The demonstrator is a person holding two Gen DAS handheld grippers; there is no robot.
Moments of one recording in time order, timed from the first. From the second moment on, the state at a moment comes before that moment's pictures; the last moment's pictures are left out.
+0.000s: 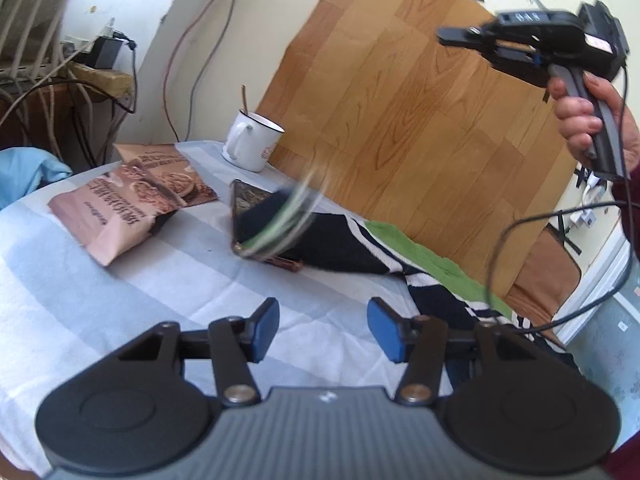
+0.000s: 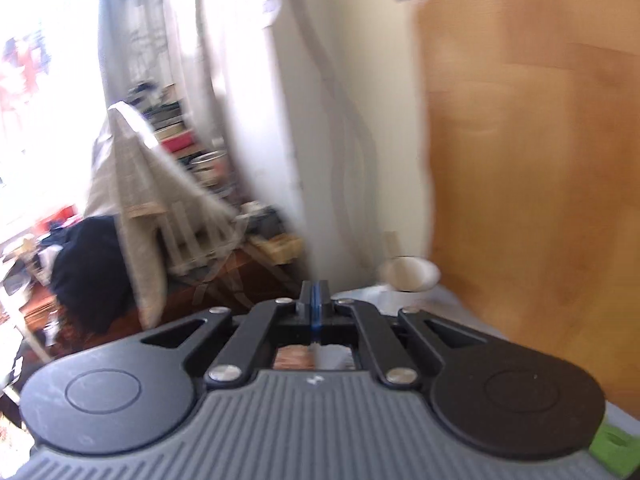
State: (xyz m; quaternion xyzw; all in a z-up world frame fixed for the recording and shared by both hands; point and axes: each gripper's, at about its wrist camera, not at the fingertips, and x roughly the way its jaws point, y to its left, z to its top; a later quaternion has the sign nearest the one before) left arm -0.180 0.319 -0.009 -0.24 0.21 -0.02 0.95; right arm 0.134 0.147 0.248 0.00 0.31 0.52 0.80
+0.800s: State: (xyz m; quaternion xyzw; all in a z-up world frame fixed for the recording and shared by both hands) left arm -0.196 0.340 -0.015 -0.25 0.22 0.04 0.94; right arm 0.067 0.227 0.070 0.07 0.56 0.49 0.67
